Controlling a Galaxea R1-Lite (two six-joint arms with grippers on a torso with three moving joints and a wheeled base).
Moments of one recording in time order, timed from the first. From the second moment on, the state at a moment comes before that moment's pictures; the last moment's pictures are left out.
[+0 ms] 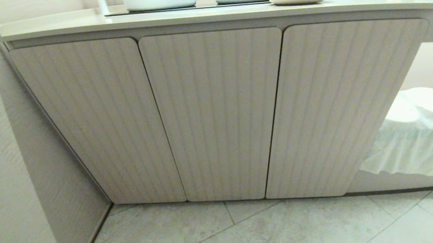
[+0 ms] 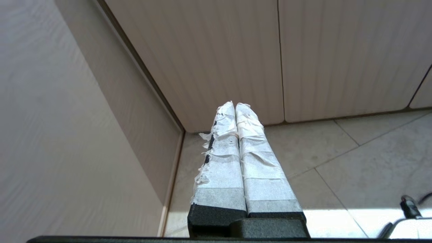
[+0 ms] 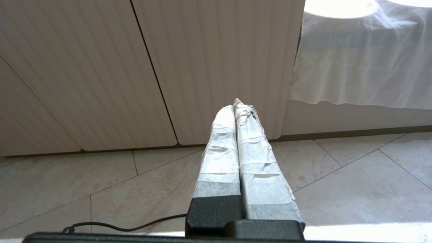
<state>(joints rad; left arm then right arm) 0.03 0.27 -0.01 -0.18 0.01 0.24 0.00 0.00 0.00 0.00 -0.06 0.09</state>
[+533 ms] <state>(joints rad) 0.00 0.03 0.00 -0.03 -0.03 0.21 0.00 0.00 0.00 0.00 -0.06 0.09</state>
